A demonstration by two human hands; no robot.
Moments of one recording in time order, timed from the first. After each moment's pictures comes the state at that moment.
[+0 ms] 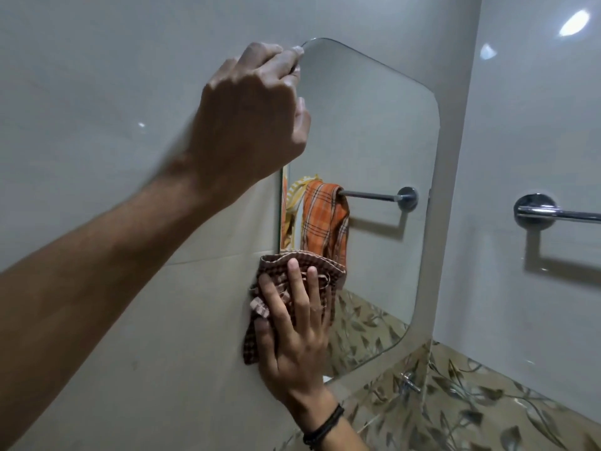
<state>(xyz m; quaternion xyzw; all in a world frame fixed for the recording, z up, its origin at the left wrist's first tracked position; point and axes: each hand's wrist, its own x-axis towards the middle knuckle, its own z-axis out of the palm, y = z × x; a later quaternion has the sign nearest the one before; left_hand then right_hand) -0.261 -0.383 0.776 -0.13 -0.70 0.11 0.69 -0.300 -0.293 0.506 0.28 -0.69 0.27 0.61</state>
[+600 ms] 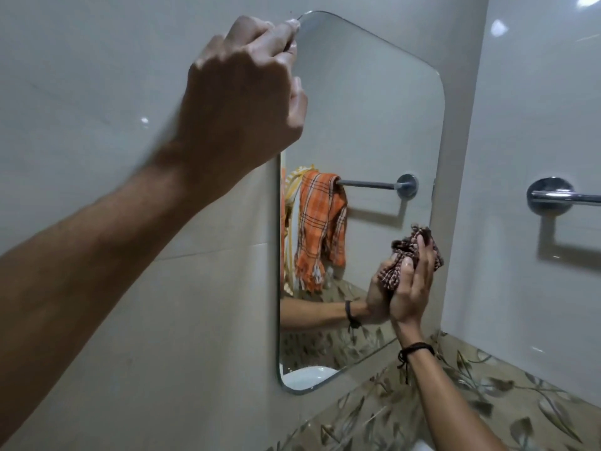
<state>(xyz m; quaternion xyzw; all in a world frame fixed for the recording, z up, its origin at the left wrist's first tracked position) -0.260 -0.382 0.777 -0.13 -0.70 0.12 0.69 -0.445 -0.128 0.508 0.06 -0.65 0.53 0.54</state>
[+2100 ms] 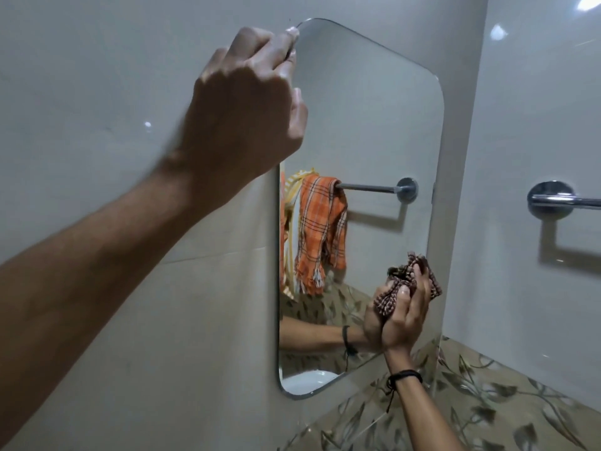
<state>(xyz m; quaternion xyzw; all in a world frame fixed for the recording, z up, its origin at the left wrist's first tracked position) -0.261 -0.379 0.774 -0.13 -0.71 0.13 0.68 -0.439 -0.143 0.468 0.04 -0.61 0.57 0.55</state>
